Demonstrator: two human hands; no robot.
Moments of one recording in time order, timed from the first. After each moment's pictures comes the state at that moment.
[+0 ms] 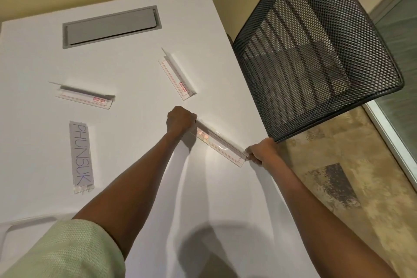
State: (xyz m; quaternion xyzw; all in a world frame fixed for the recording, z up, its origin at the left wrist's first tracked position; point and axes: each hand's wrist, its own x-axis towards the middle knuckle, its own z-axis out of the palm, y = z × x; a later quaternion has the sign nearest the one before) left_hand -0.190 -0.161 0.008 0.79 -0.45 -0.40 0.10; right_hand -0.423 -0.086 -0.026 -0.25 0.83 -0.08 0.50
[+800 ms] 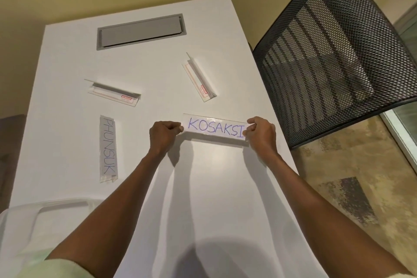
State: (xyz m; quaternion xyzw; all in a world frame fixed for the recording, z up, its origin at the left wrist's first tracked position) left_hand -0.087 -0.098 0.007 0.78 -0.40 -0.39 0.28; right_hand -0.362 -0.105 0.003 -0.49 0.76 -0.24 0.34
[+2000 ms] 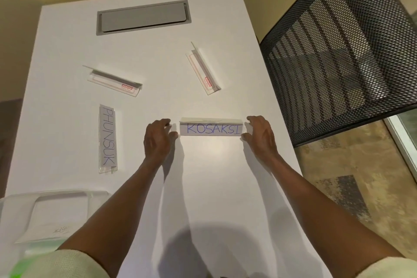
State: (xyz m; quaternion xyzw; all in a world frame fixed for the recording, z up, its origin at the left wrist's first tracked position) left_hand -0.068 -0.065 -0.028 0.79 -0.50 -0.24 0.24; right_hand -0.362 -0.095 -0.033 -0.65 0.68 -0.20 0.29
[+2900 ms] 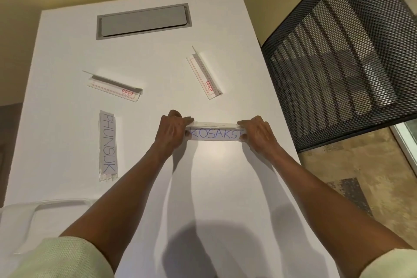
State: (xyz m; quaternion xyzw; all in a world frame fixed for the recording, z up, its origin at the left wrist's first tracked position) left_hand -0.078 -0.119 -0.017 0.64 -0.76 -0.14 0.06; right_hand -0.357 -0.124 -0.026 -0.77 0.59 -0.04 0.22
